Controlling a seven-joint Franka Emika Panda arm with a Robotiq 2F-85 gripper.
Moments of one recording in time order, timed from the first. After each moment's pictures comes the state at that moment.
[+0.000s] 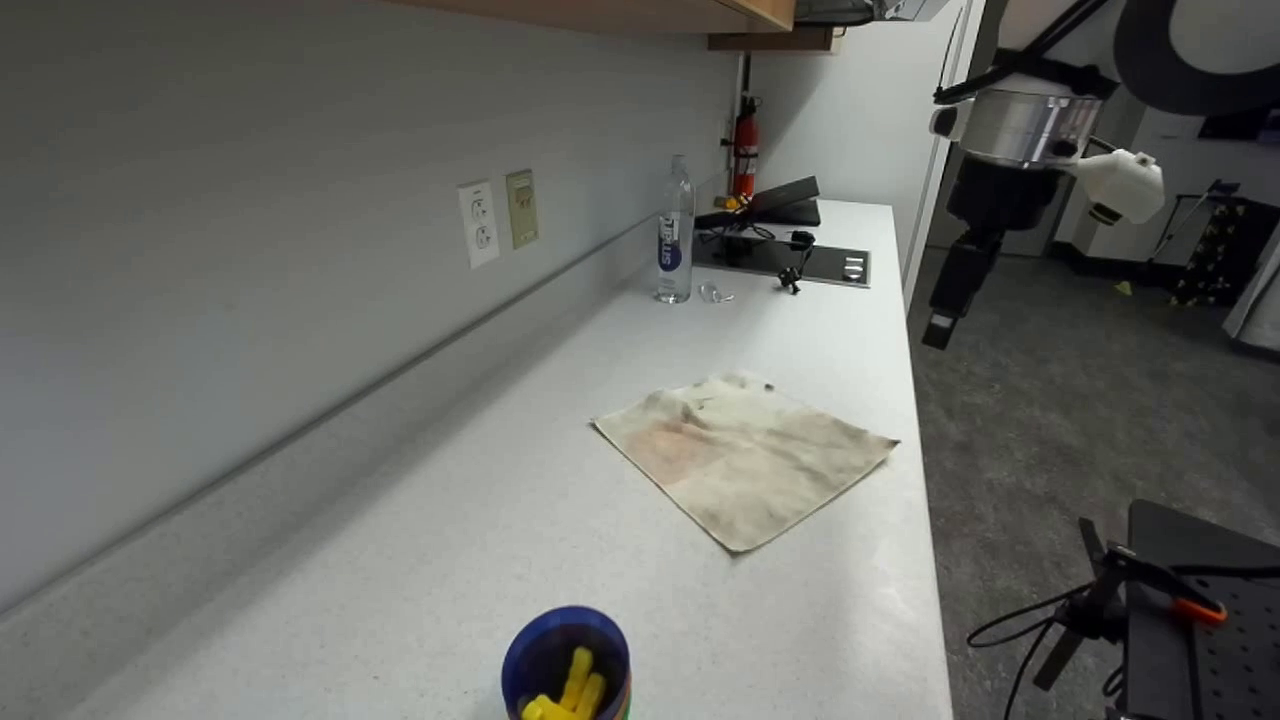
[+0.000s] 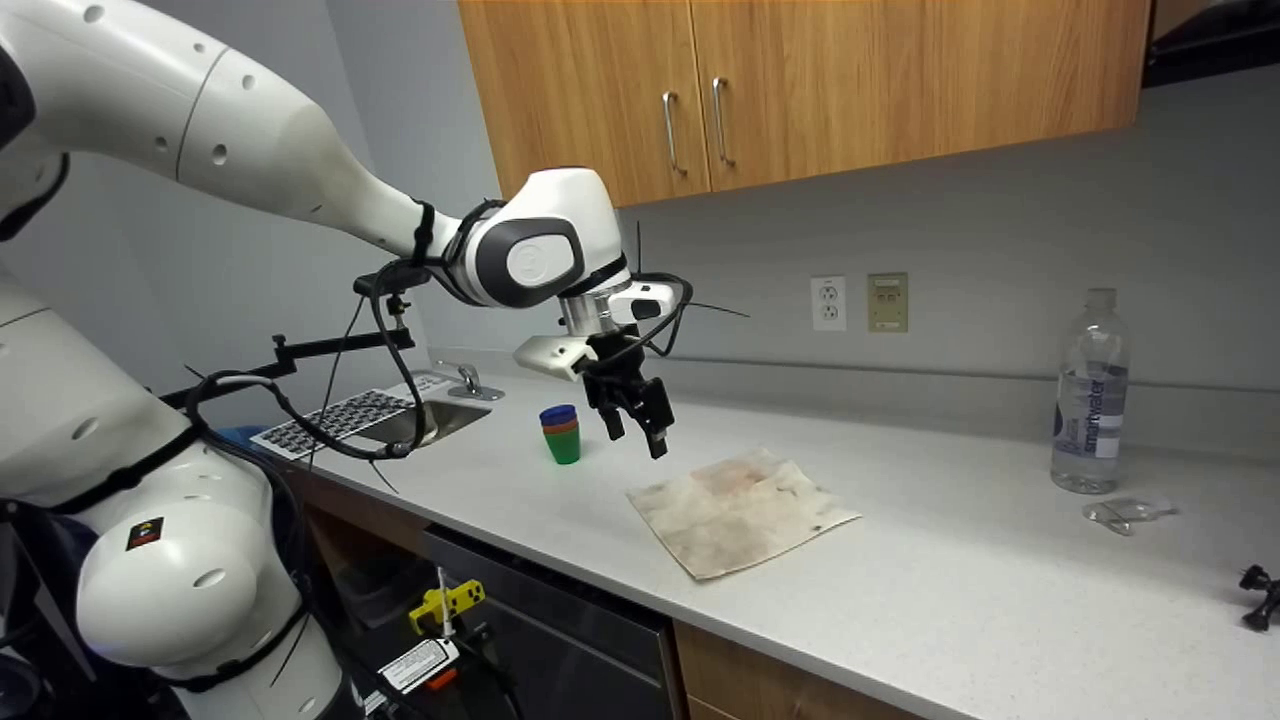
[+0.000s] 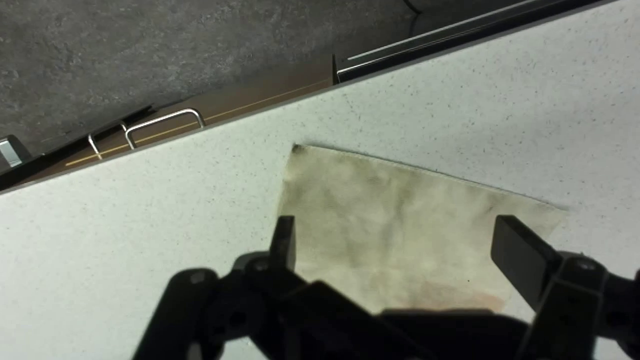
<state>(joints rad) -0.03 -0.35 -0.01 -2.55 -0.05 2.29 -0.04</state>
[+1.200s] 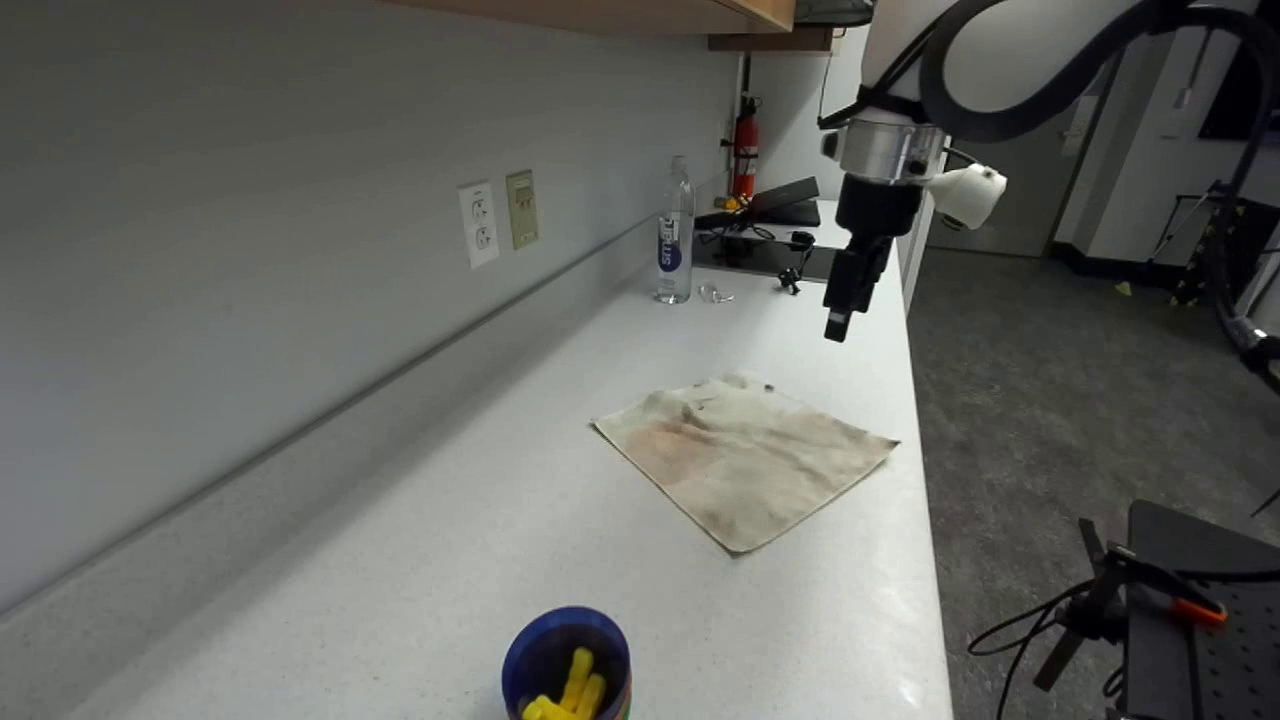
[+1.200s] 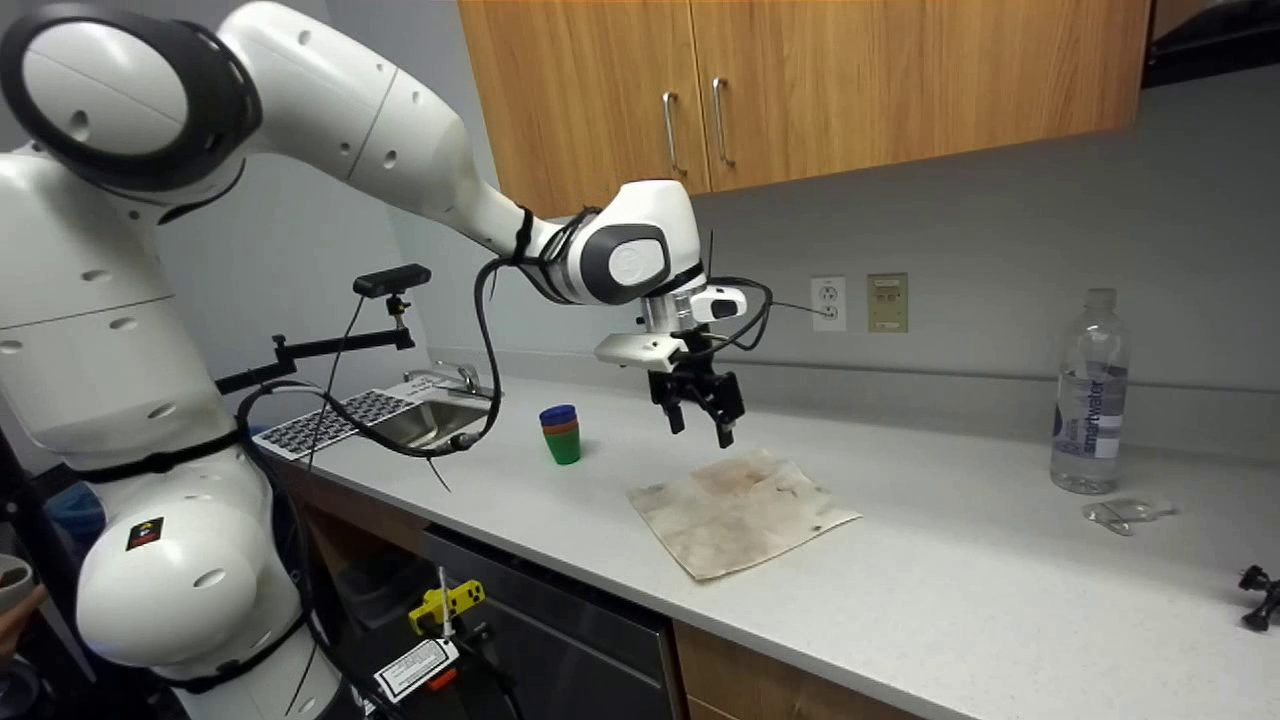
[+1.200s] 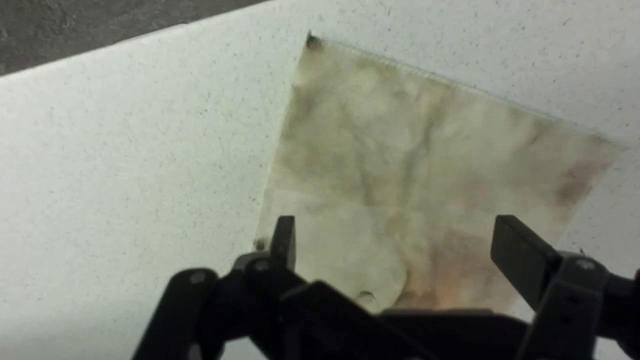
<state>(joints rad) -0.03 0.01 -0.02 -2.23 -0.05 2.30 -0.11</state>
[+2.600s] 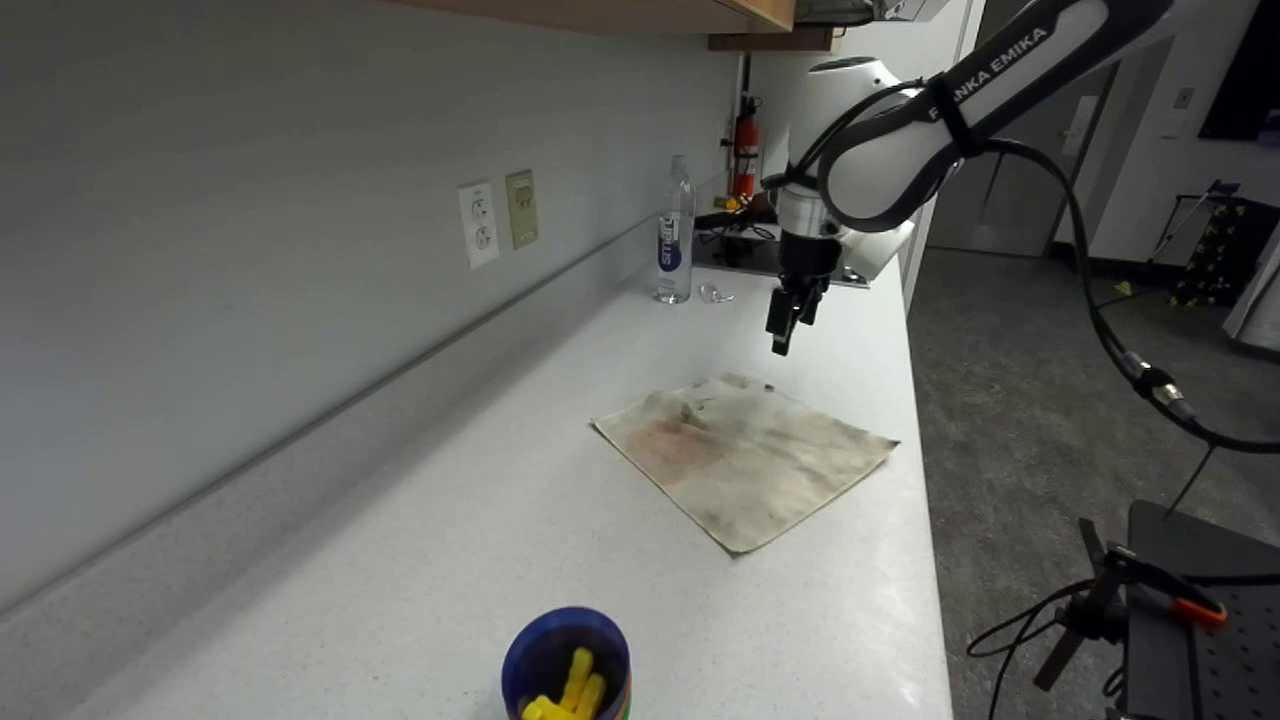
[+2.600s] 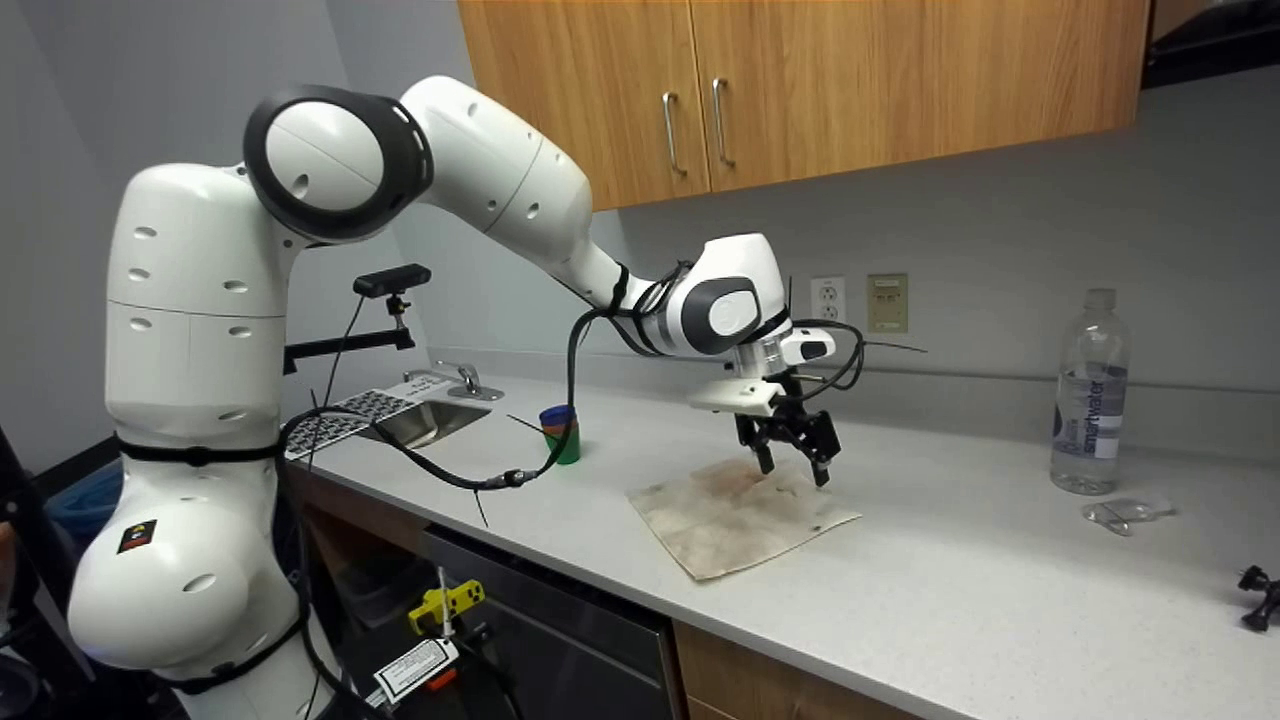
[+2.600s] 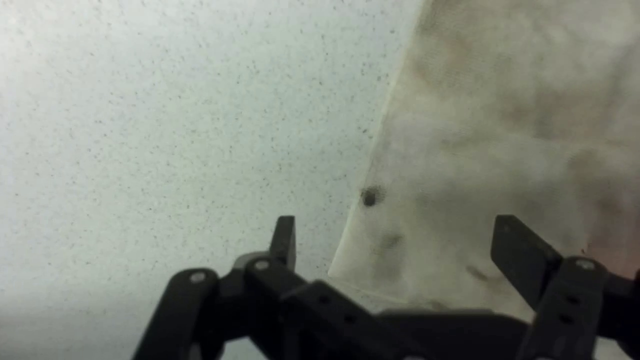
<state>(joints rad) -0.07 0.37 -0.07 -1.95 -0.17 2.42 -0.08</state>
